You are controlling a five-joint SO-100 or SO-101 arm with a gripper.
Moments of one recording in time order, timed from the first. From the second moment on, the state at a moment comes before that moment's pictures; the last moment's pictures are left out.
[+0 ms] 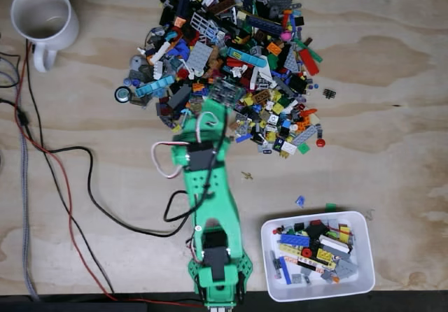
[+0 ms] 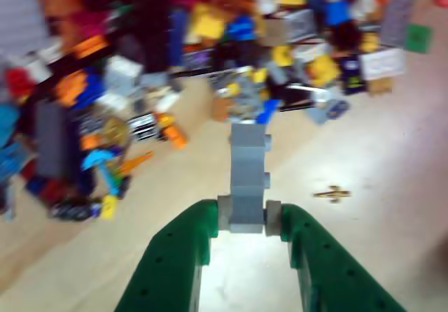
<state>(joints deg) 4.9 118.3 93.0 90.2 -53.5</state>
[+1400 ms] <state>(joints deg) 32.3 139.3 122.6 67.4 -67.9</state>
